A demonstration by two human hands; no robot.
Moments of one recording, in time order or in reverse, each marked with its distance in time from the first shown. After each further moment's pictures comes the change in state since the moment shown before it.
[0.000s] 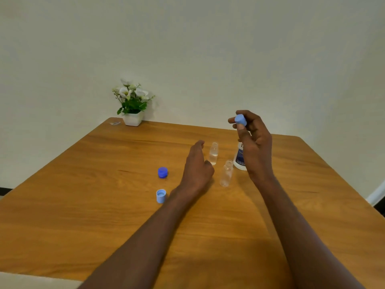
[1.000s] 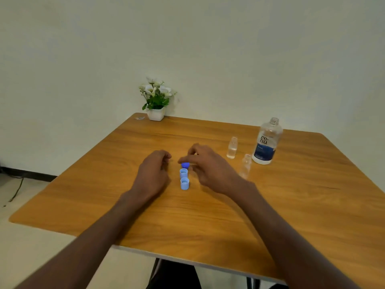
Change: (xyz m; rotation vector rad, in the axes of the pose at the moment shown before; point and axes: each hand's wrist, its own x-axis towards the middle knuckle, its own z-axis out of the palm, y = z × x) left_hand -0.057 -0.070 -0.152 0.364 0.079 0.003; right_hand -0.062 -0.020 0.090 -0.559 -0.842 -0.276
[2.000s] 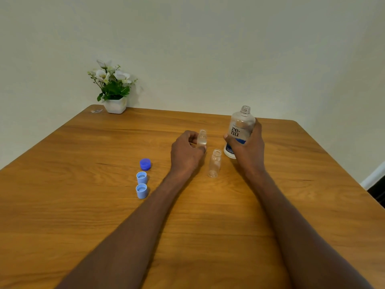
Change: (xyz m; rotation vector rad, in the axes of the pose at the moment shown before) left_hand 0.077 0.117 0.154 -0.440 0.011 -0.161; right_hand -0.052 0.154 -0.036 0.423 0.735 0.674
